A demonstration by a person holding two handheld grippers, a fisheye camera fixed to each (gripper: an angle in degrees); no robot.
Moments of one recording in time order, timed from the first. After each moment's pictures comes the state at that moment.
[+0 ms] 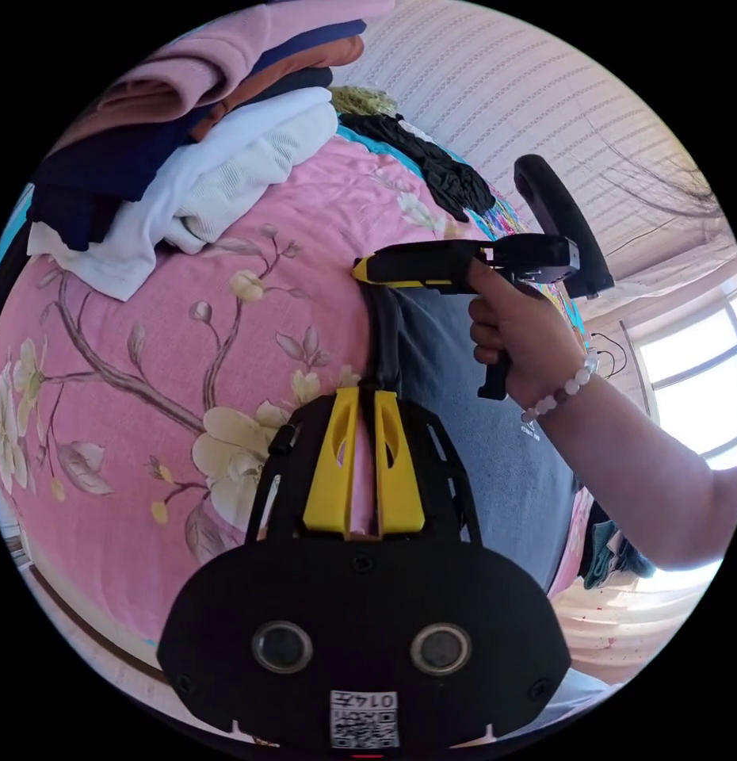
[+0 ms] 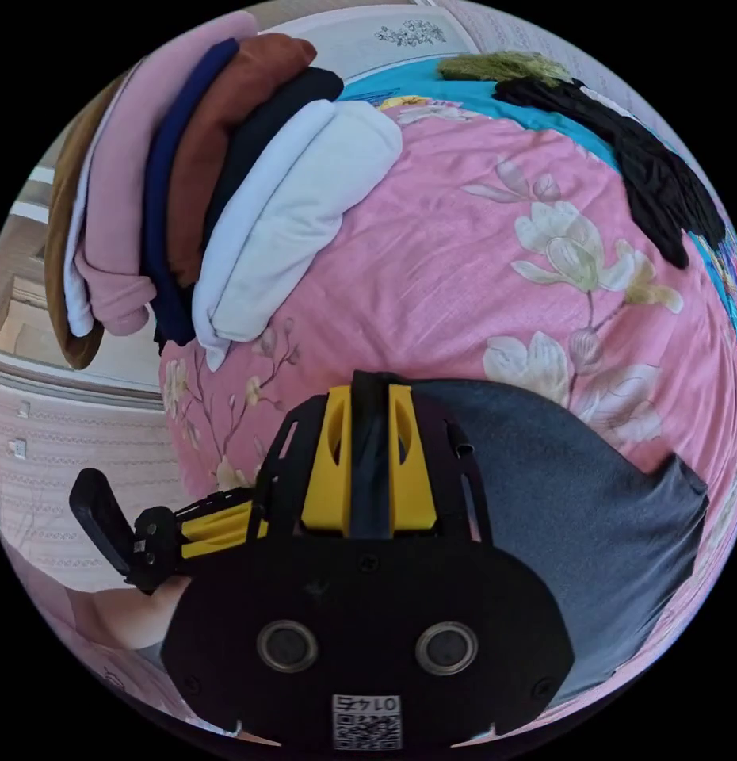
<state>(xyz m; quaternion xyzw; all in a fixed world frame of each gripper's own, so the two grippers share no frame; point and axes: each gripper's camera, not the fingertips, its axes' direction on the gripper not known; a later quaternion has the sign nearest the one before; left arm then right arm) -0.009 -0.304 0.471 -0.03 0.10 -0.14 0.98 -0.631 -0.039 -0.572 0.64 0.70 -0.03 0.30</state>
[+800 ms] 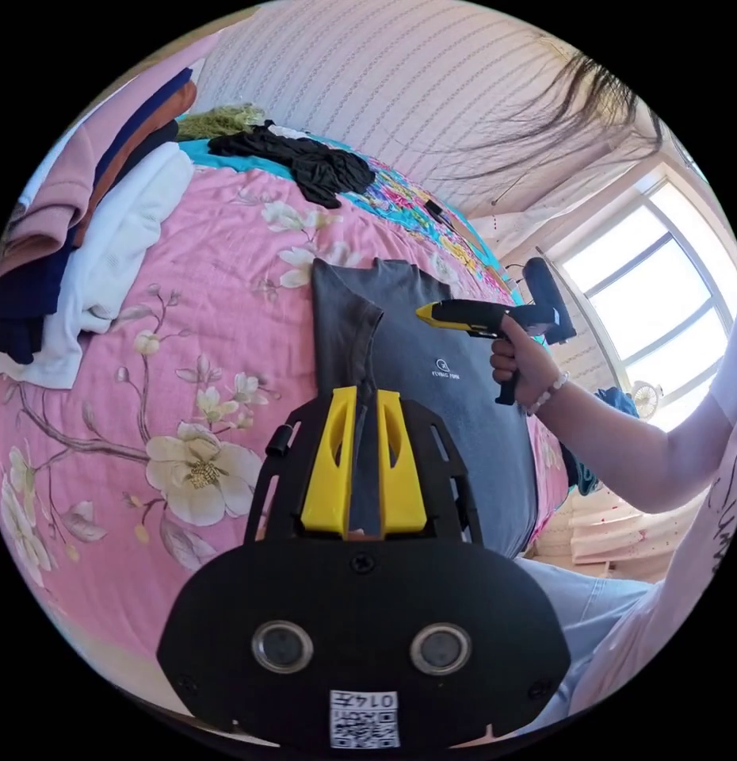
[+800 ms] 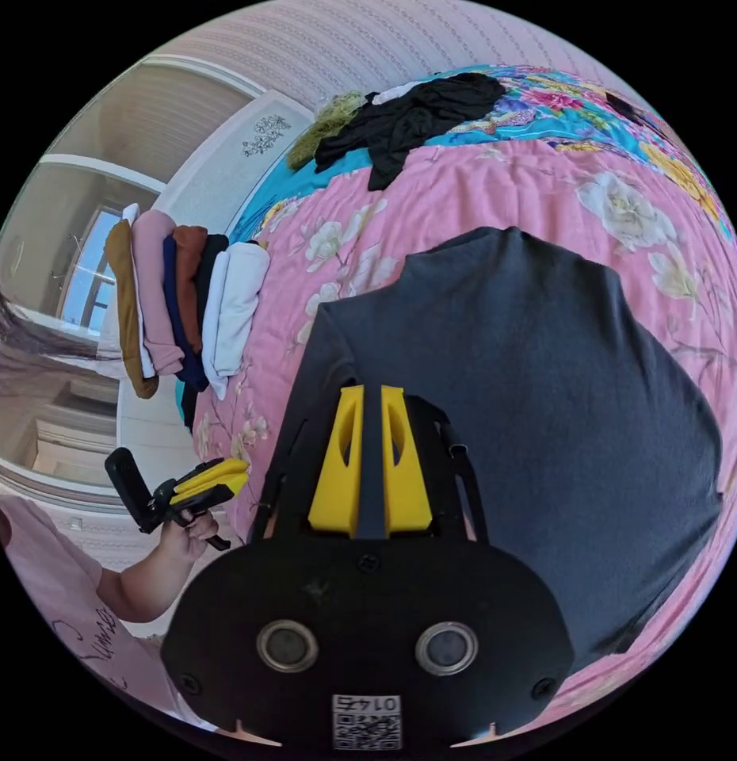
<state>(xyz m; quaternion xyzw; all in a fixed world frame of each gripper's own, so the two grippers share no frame) 0.095 -0.306 0.471 -0.02 0.19 0.02 0.98 -0.388 0.149 -0.475 0.81 0.53 -0.10 0.25</state>
